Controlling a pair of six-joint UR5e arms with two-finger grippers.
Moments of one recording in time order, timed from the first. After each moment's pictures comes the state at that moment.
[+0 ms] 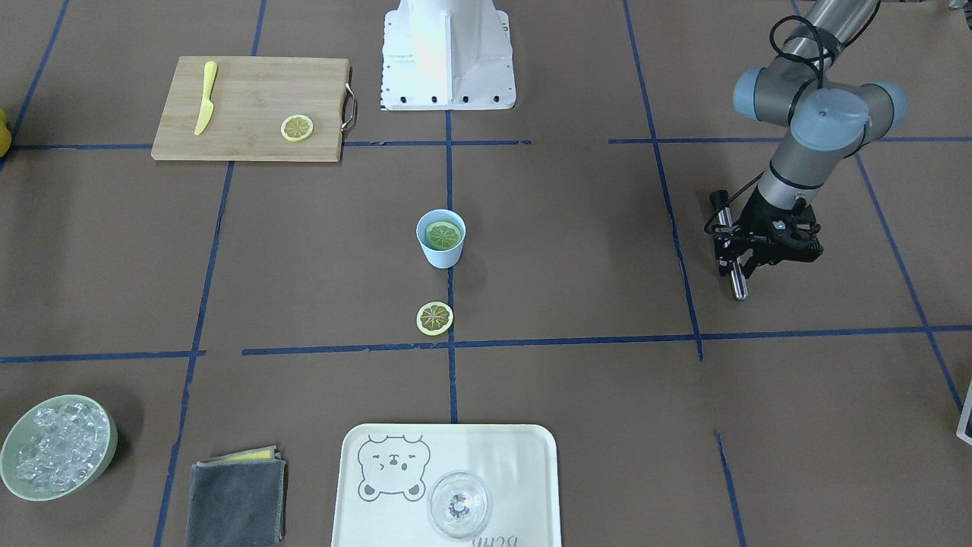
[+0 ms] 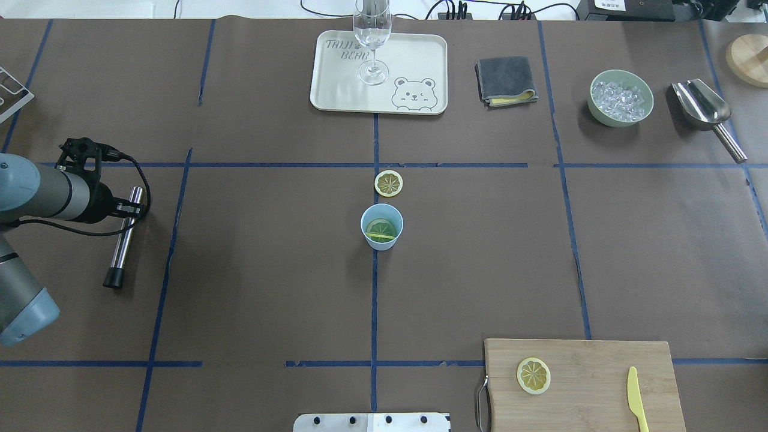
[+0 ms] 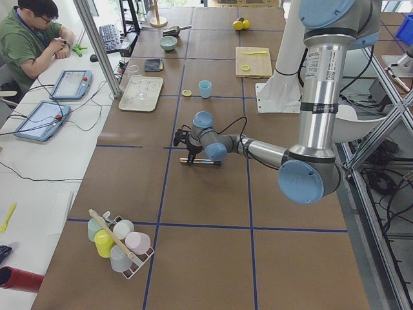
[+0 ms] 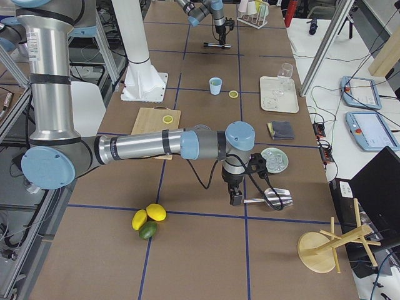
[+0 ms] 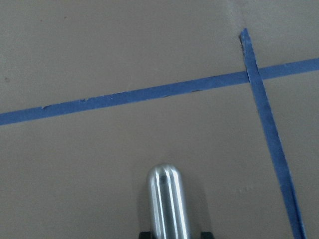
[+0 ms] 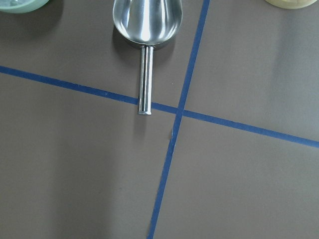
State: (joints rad) left arm -0.77 -1.64 -1.63 -2.23 -1.87 -0.86; right arm 1.53 -1.56 1.73 -1.68 2.26 -0.15
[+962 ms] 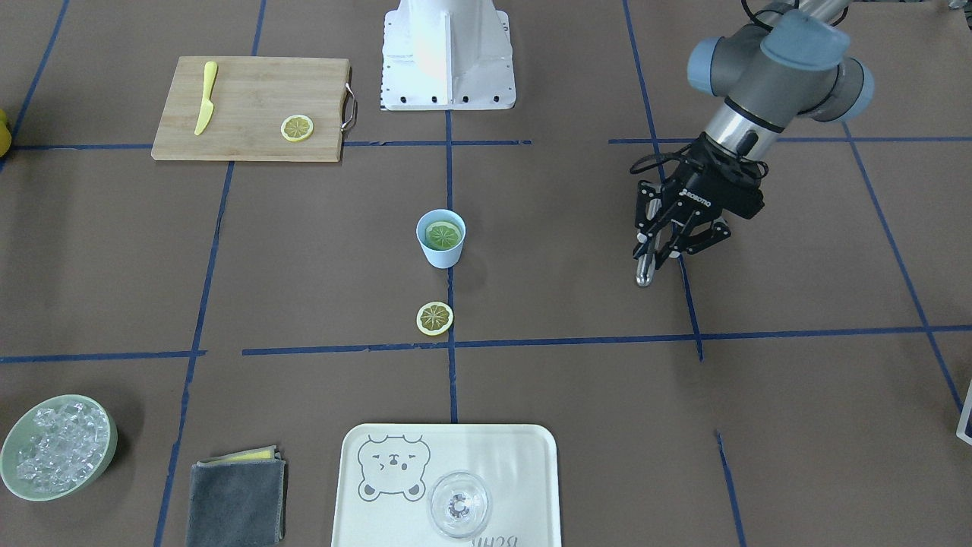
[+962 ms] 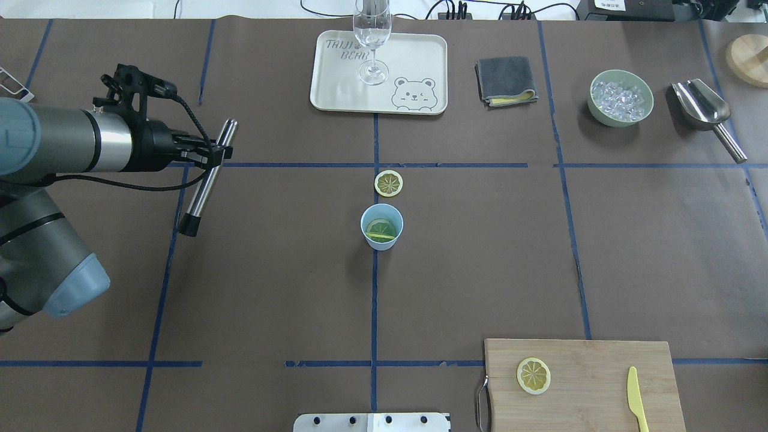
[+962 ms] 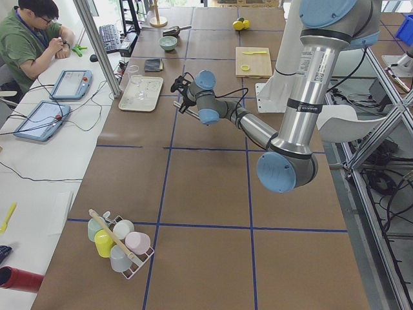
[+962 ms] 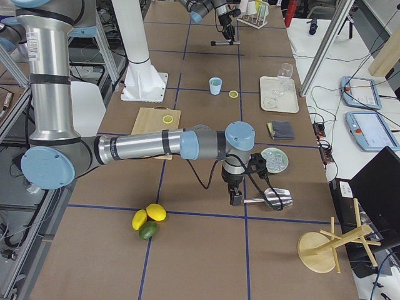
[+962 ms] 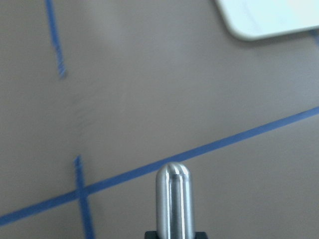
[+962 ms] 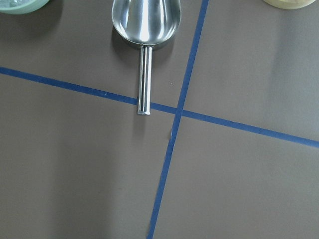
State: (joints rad) left arm -0.78 -1.84 -1.82 -2.44 -1.87 -0.78; right arm 1.53 -1.56 1.73 -1.68 2.26 -0.15
